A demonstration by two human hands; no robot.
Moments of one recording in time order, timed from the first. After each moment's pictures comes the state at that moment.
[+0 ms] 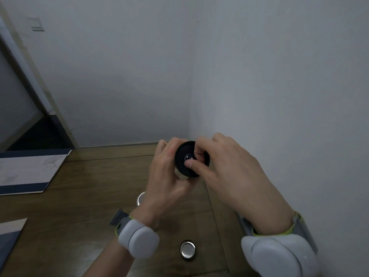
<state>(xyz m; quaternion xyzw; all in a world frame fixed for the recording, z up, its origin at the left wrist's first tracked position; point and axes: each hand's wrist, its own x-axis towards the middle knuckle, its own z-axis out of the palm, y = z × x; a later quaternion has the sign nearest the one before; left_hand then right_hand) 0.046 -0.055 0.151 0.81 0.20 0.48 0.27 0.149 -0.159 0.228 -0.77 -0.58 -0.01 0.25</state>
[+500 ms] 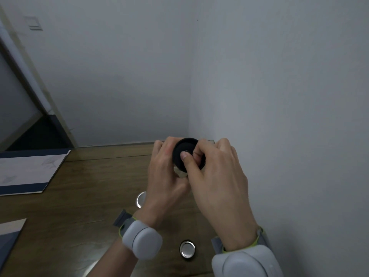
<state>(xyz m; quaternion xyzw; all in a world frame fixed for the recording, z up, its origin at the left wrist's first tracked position) 0.050 -0.058 0.149 0.78 0.23 0.51 0.28 0.123 -0.150 0.201 -0.80 -0.46 -0.02 0.38</state>
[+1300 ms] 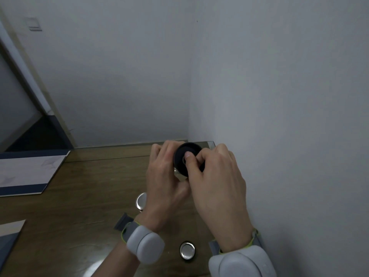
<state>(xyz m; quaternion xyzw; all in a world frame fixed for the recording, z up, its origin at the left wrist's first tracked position) 0.052 -0.062 0.144 0.78 0.27 0.52 0.23 0.121 -0.146 0.194 -0.82 -0.44 -0.03 0.36</state>
